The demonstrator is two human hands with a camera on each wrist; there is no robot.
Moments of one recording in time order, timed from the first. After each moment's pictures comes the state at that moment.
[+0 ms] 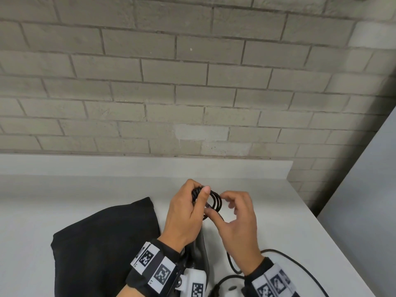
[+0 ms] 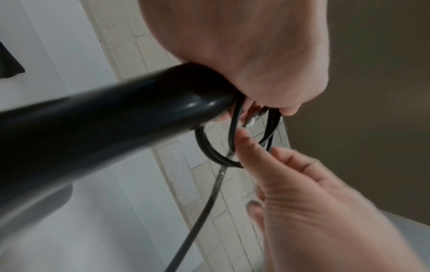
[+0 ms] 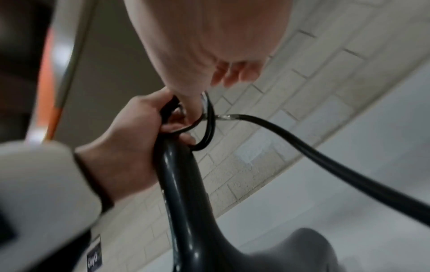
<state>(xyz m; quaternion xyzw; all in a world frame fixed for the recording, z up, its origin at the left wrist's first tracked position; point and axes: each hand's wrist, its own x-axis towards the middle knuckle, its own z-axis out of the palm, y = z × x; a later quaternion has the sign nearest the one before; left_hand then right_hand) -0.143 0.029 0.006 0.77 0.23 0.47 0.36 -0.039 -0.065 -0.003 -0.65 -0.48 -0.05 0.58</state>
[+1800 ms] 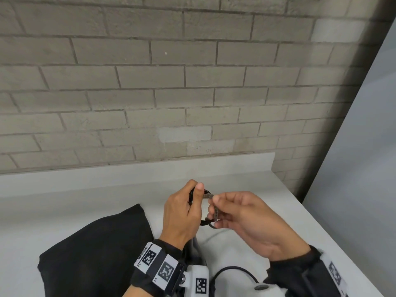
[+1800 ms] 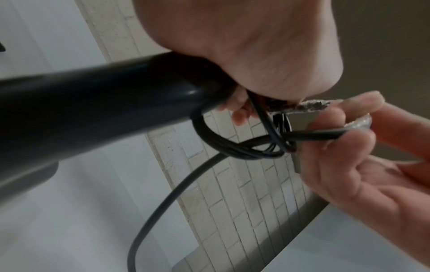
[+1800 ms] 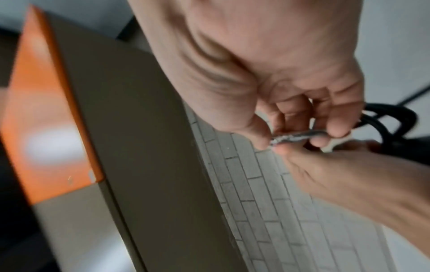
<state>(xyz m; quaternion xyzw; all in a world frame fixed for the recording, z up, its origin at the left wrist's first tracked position) -0.133 0.020 0.013 0.80 0.21 0.47 0.31 -0.042 -0.114 0.082 -0.56 -0.35 0.45 0.61</state>
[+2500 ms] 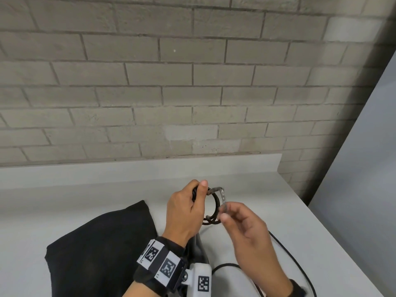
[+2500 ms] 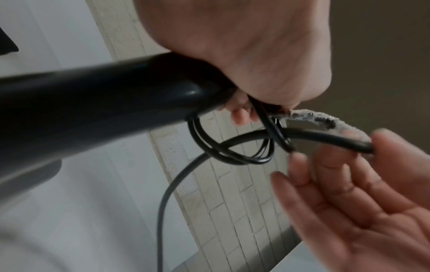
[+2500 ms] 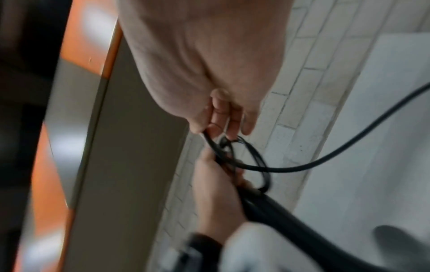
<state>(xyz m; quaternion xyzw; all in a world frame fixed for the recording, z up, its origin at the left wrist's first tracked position) -0.135 0.020 0.016 0.79 0.25 0.45 0.33 -0.062 -0.122 0.025 -0.62 -0.42 0.19 0.63</state>
